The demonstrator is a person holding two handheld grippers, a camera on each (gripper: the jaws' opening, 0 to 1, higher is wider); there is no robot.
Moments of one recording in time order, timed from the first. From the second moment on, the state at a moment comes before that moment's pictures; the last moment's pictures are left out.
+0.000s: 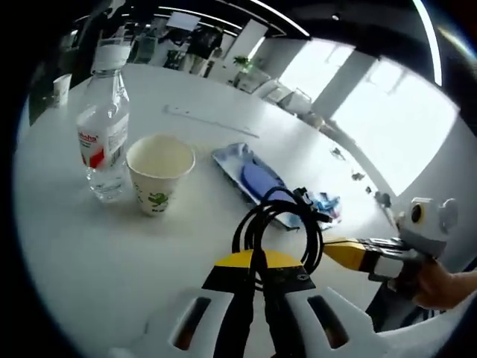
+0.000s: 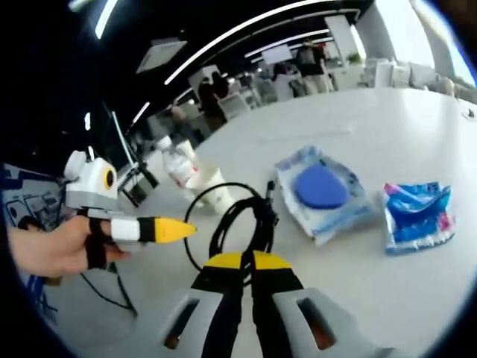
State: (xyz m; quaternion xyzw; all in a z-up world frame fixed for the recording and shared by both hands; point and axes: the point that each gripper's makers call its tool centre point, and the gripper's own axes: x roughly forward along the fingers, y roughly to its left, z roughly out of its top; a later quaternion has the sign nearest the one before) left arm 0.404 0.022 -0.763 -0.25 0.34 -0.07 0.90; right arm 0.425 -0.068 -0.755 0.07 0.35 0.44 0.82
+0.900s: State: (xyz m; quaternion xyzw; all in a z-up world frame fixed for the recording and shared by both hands) left arm 0.433 -0.075 -0.754 -0.23 0.37 -0.16 0.89; right arm 0.442 -0.164 -0.740 0.11 0.34 0.37 0.86
